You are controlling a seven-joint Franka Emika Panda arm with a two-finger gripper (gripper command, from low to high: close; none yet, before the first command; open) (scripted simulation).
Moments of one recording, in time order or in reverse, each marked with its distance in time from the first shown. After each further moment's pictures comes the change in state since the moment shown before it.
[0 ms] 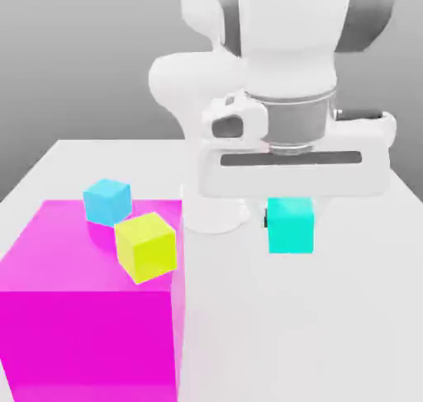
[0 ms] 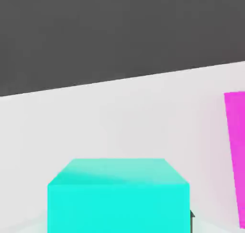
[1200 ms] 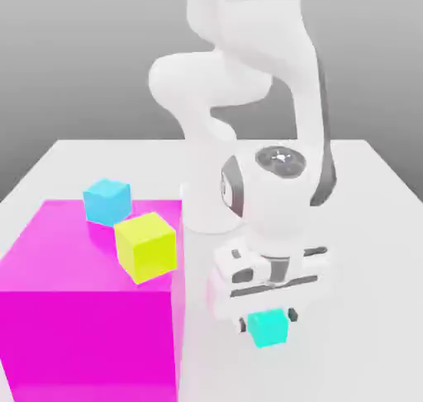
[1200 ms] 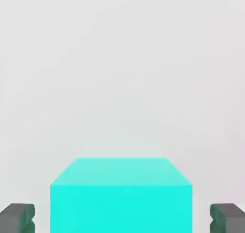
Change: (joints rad) arm 0.082 0.473 0.037 -0.433 -0.080 0.938 -0.330
